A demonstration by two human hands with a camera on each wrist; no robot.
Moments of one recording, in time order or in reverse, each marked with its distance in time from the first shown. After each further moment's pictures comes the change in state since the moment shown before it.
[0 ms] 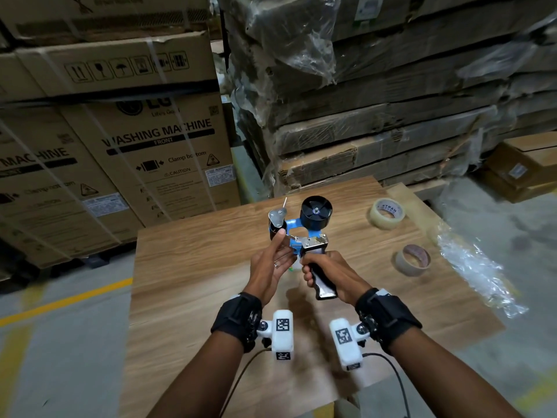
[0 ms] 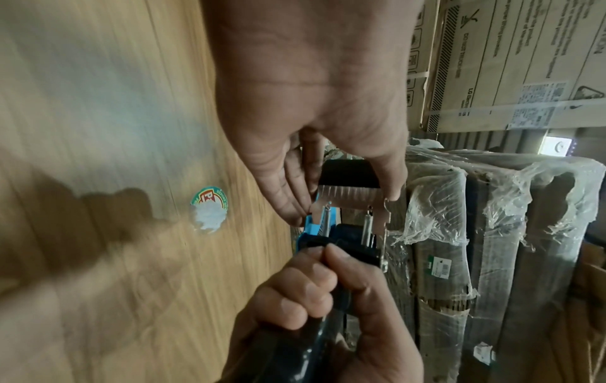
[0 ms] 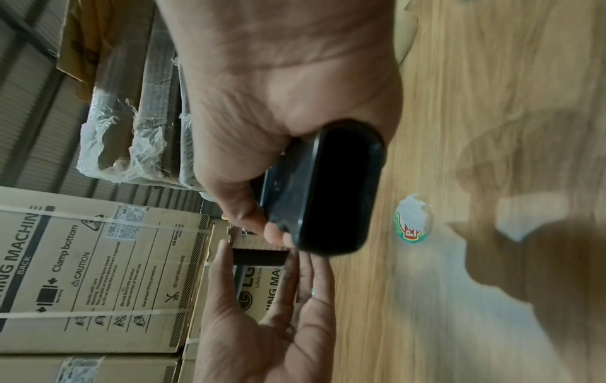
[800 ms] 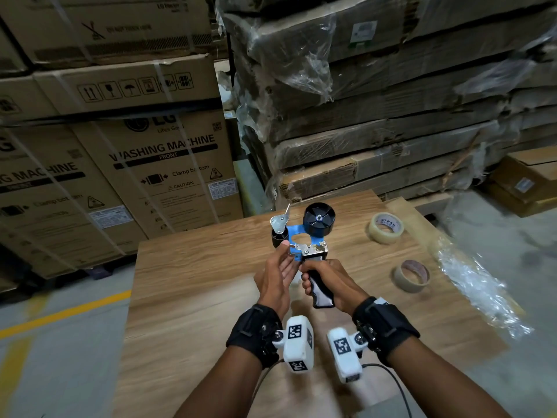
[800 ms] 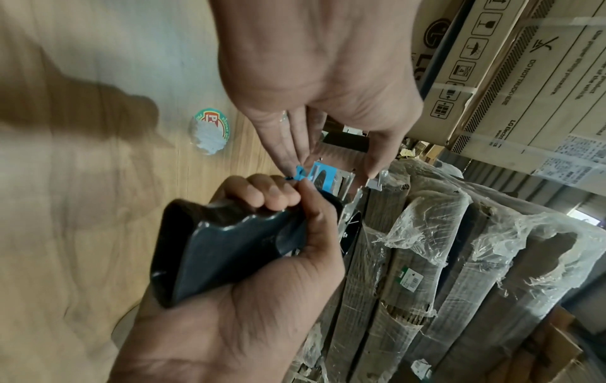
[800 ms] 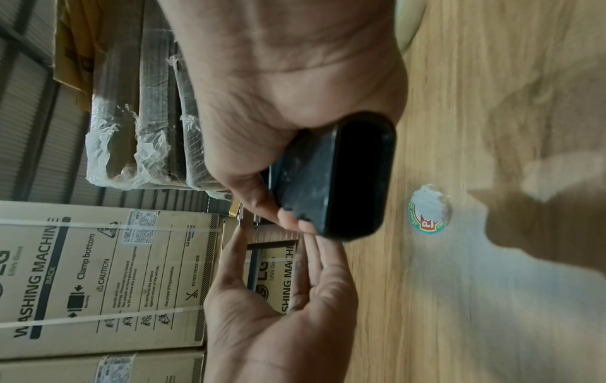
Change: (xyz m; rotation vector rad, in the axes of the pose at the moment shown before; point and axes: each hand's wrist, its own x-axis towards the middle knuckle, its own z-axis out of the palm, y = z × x) left_hand -0.007 -0.006 0.050 -0.151 0.200 0.044; right_hand -0.001 -0.018 -0.006 0.059 0.051 -0.007
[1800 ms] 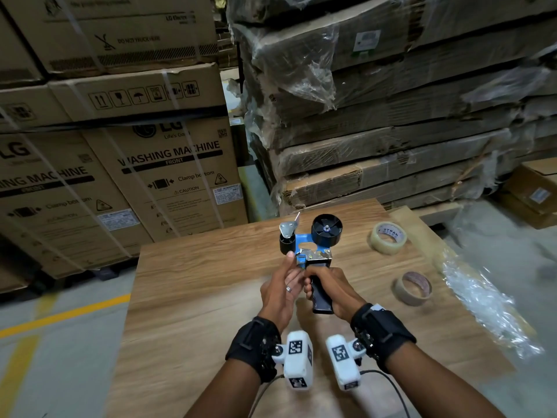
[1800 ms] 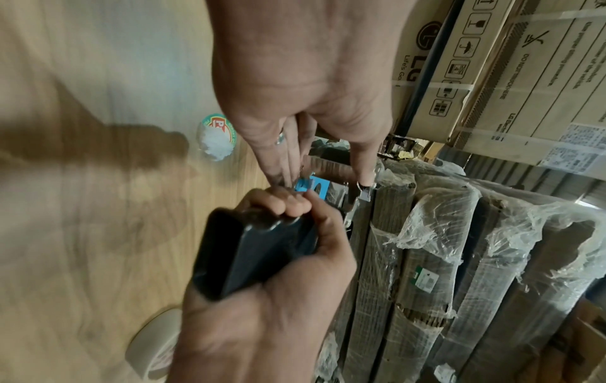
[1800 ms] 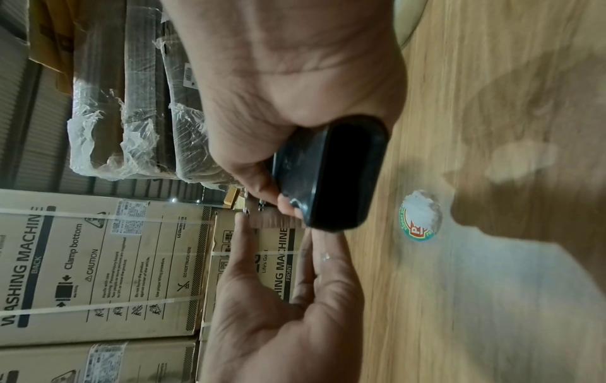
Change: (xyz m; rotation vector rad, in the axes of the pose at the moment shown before) left_hand 0.009 -0.028 0.002 0.007 -0.007 -0.036; right_hand 0.020 0.003 -0.022 0.038 0.039 -0.013
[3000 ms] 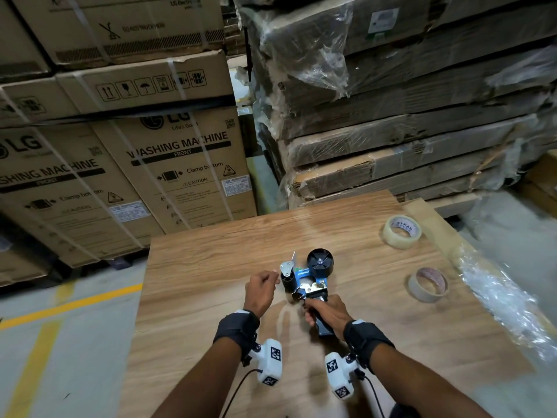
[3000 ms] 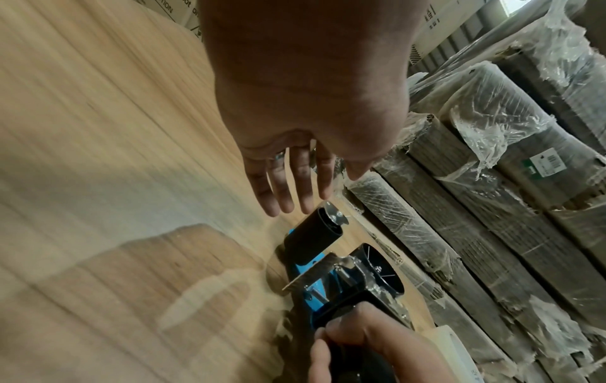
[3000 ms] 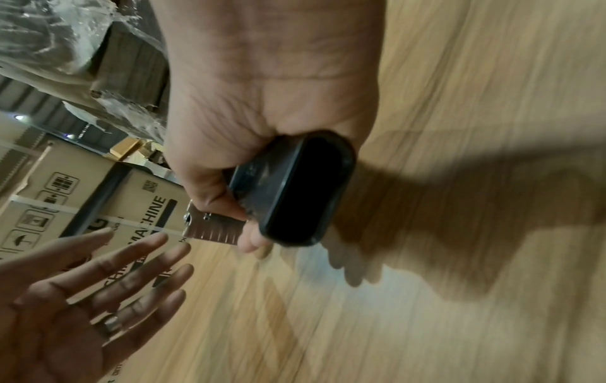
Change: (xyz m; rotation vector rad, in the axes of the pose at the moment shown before) left_hand 0.072 0.000 -0.096 0.950 0.102 0.239; right_hand 0.042 0.098 -0.021 -0.251 0.047 0.131
